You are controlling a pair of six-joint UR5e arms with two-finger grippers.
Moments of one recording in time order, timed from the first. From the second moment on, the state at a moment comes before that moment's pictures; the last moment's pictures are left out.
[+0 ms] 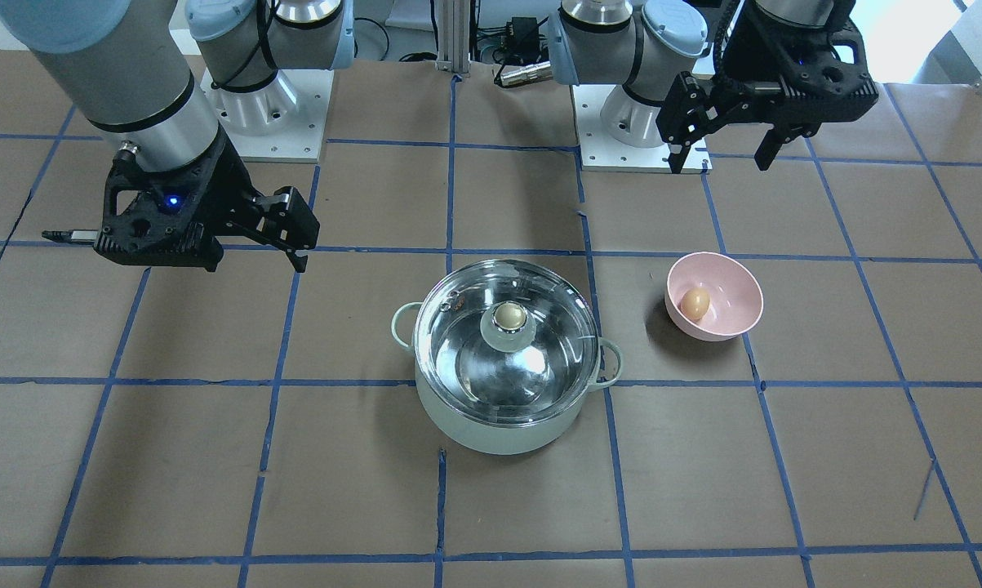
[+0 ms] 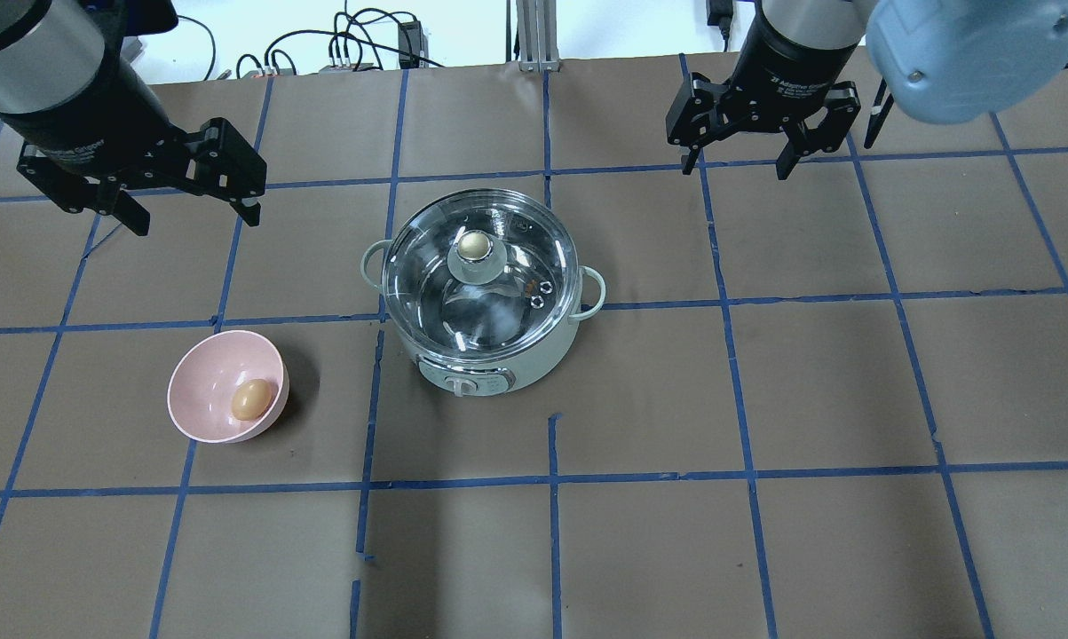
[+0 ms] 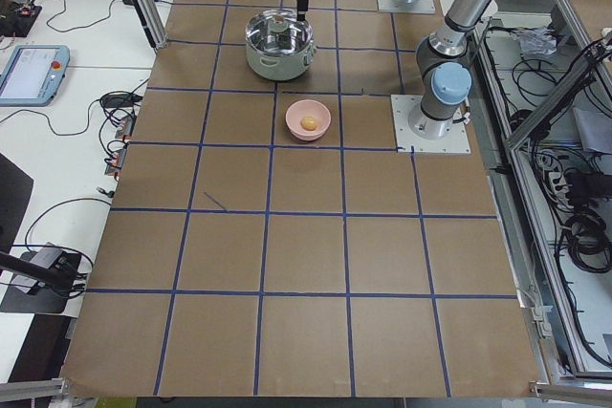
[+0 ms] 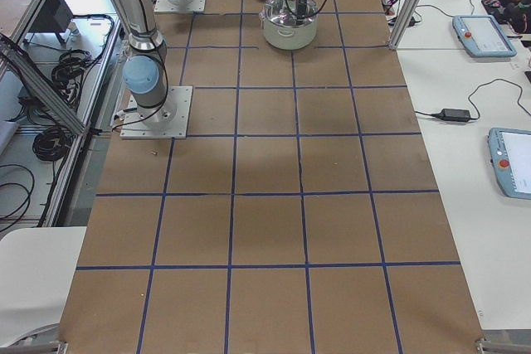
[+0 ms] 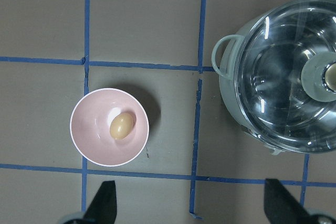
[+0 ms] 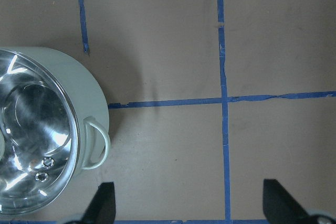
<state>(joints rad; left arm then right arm) -1.51 -1.46 -1.57 -1.63 1.60 0.00 1.62 -1.44 1.48 -1.64 -1.48 0.11</state>
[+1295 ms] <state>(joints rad) -1.46 -1.50 -1.64 -1.61 1.60 0.06 1.63 -1.43 1.48 -1.69 -1.48 0.11</state>
